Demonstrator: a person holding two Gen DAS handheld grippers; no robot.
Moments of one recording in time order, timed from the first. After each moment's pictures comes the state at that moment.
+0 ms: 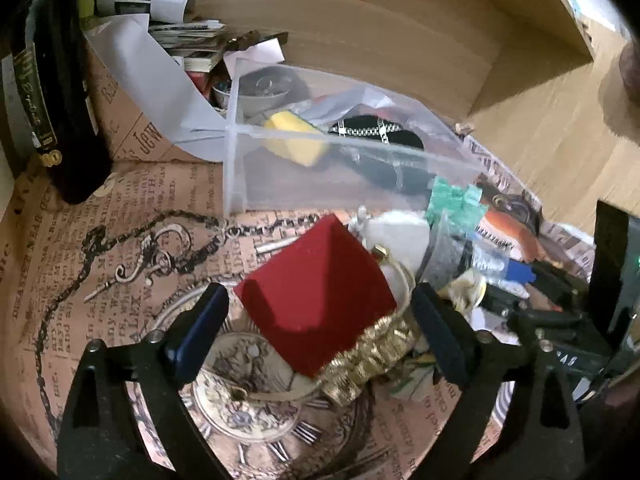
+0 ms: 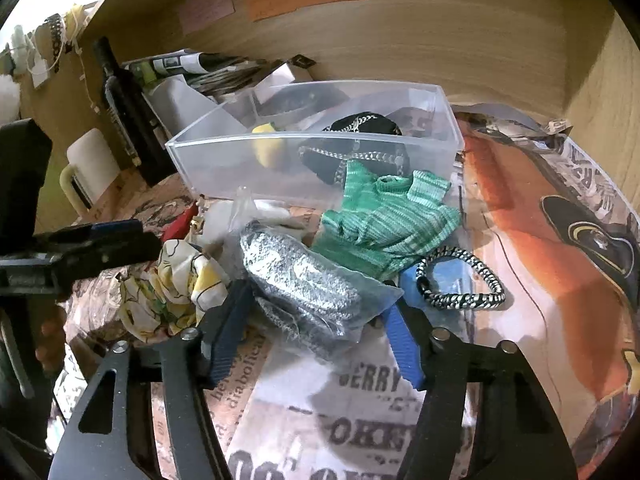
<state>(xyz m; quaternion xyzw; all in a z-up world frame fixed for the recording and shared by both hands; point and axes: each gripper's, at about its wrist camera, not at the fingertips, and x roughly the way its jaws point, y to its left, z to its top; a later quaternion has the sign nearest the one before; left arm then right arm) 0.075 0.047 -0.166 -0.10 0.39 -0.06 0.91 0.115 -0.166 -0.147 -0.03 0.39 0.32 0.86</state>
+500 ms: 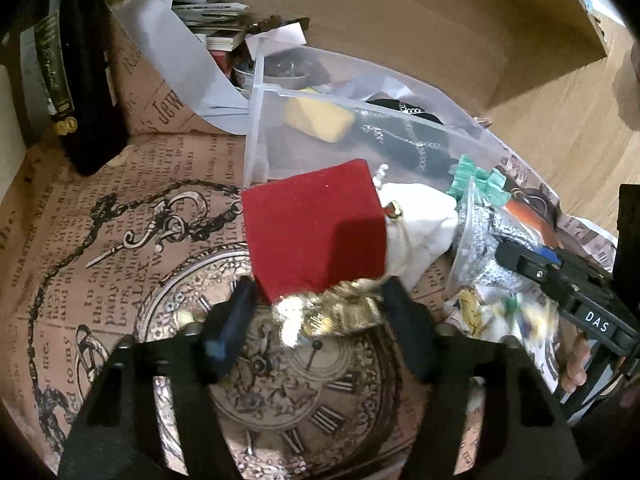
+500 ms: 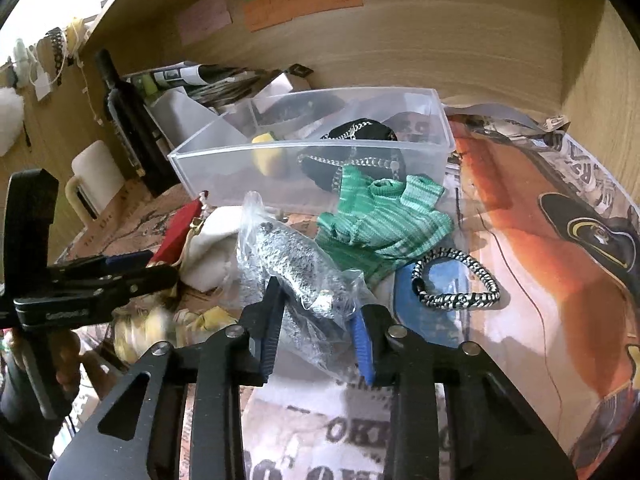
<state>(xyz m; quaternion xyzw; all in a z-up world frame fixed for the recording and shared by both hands) 0.071 0.054 -0.185 -0.11 0.39 -0.04 0.91 0.113 -0.174 -0.143 0.00 0.38 0.32 0.87</state>
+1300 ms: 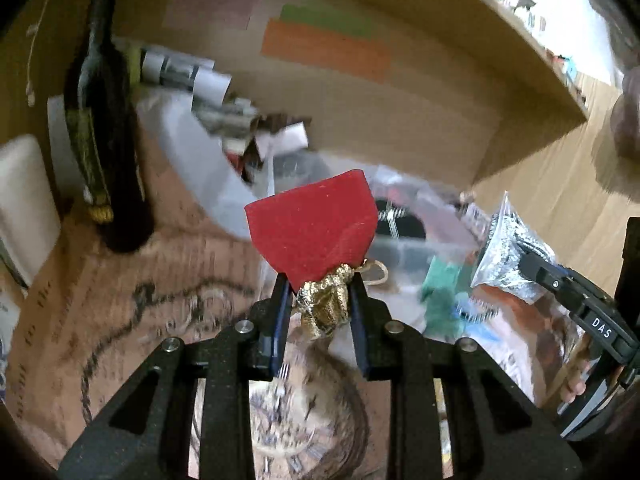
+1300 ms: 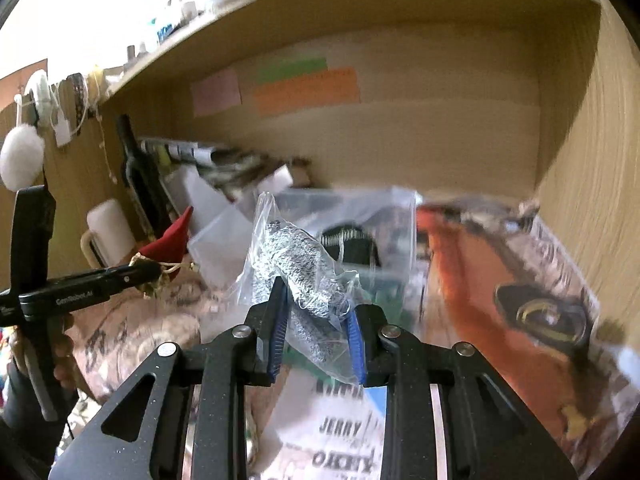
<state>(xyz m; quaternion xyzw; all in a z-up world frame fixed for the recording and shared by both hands) 0.054 0.068 -0.110 -0.12 0.28 -0.02 0.95 0.108 -0.190 -0.072 0.00 0.26 0.31 0.91</state>
